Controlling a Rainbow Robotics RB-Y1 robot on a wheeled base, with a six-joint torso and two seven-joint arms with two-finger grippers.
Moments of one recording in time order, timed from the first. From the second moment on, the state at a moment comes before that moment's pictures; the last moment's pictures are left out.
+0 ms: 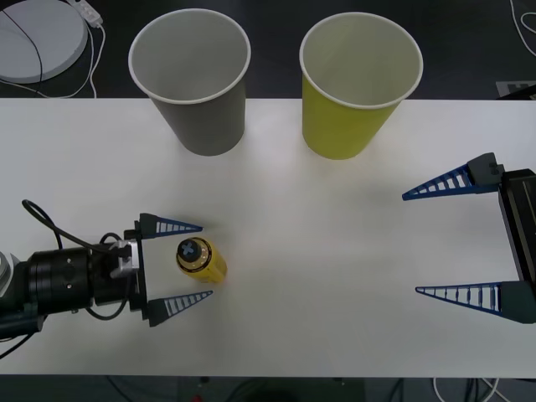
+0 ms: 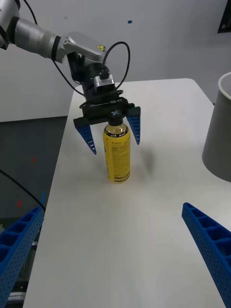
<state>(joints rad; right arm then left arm) 0.16 -1.26 -0.10 -2.06 0.83 -1.09 0.03 -0.01 0.61 -0.10 -1.53 -1.23 -1.16 -0.37</state>
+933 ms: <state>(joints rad) 0.16 -1.26 -0.10 -2.06 0.83 -1.09 0.03 -0.04 0.54 -0.11 -1.53 -1.28 -1.14 -0.30</state>
